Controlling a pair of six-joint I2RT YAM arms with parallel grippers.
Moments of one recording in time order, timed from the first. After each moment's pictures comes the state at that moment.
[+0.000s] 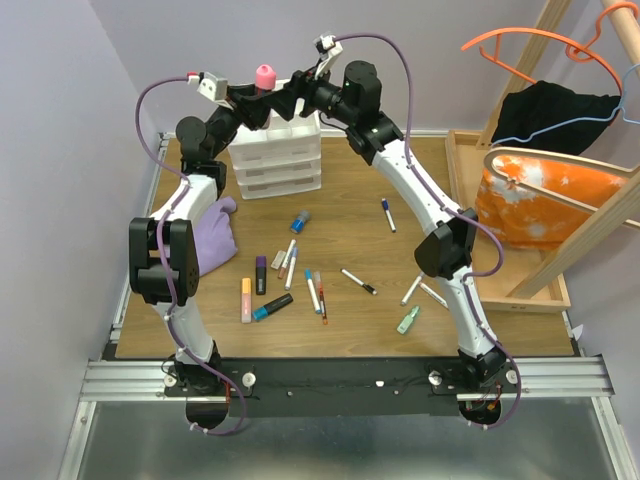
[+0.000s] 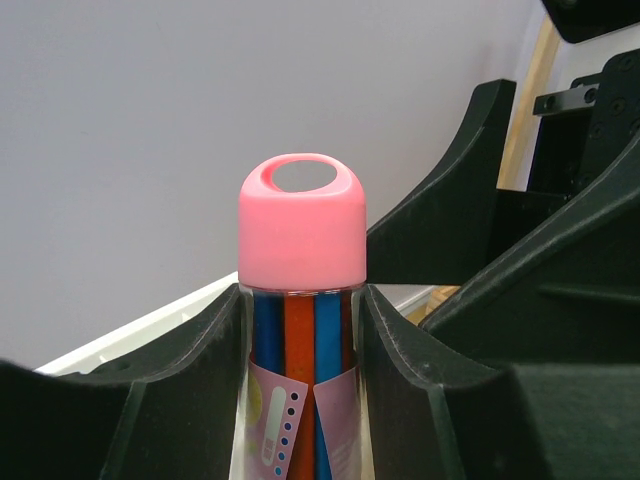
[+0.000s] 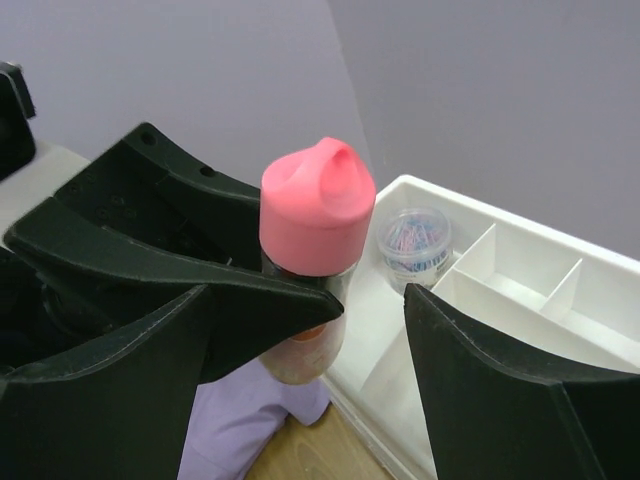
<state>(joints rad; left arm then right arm) -0.06 1.85 1.40 0.99 0.60 -0.42 0.59 2.38 2.58 -0.05 -0.43 0.31</state>
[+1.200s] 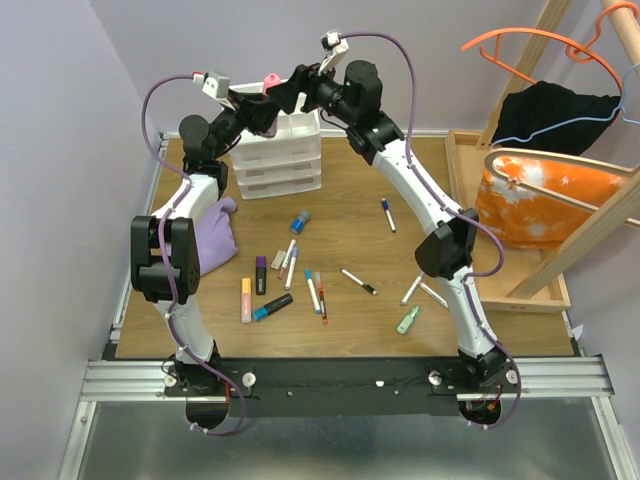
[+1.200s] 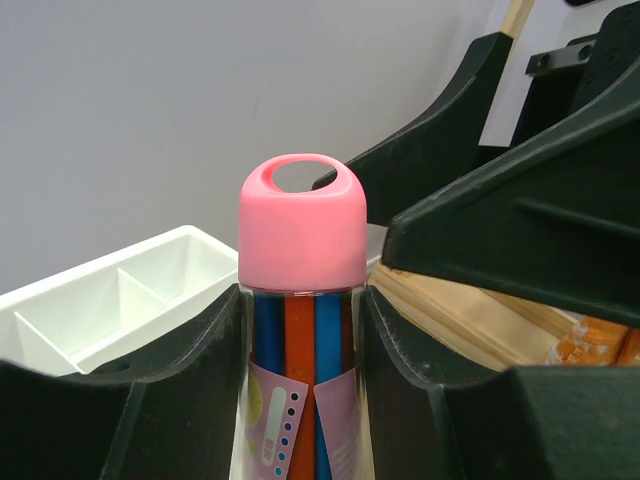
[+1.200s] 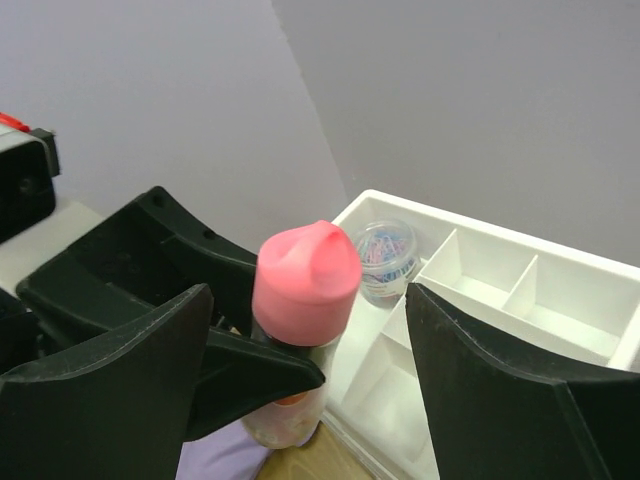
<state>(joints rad) -0.06 1.87 1.41 0.93 0.66 -0.54 0.59 2.37 2.58 -0.05 -0.32 0.34</state>
